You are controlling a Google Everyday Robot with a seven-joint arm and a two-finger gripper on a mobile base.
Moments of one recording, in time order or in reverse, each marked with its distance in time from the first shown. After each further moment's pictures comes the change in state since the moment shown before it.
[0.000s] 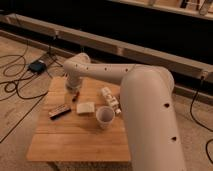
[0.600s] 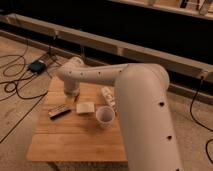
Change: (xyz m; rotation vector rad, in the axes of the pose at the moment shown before) arm 0.005 0.014 0.017 0.074 0.100 -0.215
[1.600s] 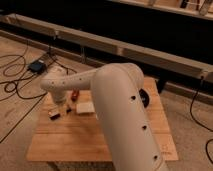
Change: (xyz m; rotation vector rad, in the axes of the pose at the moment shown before) arm -0.040 0.036 0.048 -0.021 0.087 -0.349
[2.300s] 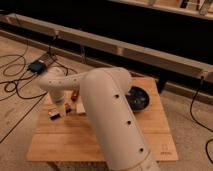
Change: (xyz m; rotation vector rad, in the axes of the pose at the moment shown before) arm -0.012 -0.016 0.029 -0.048 0.021 -0.094
